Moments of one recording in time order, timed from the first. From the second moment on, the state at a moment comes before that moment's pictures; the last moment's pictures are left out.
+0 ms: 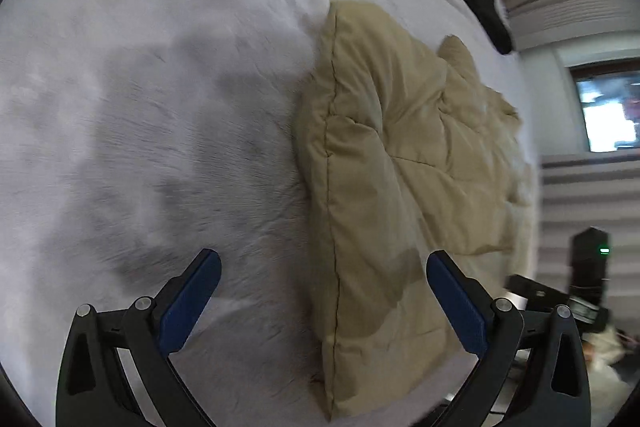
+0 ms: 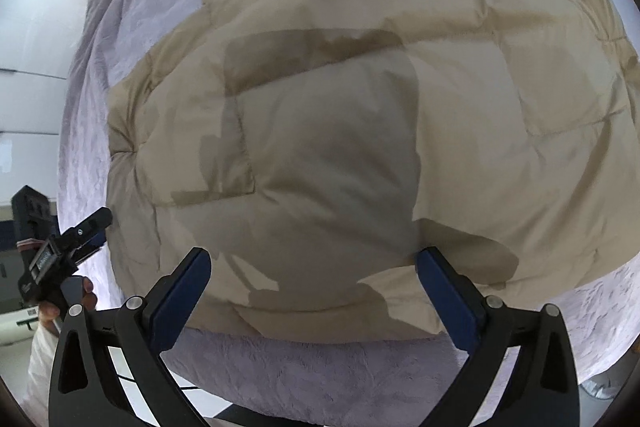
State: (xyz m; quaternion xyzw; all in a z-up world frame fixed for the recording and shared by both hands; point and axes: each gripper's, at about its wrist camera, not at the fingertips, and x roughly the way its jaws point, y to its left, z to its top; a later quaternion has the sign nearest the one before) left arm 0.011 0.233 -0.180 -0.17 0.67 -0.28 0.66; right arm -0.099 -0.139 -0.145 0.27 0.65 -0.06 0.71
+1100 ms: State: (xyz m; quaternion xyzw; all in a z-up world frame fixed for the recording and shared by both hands) left arm -0.043 0.024 -0.016 -0.08 0.66 -0.36 0.66; right arm -0.050 -0.242 -0.191 0.34 0.57 -0.01 0.75
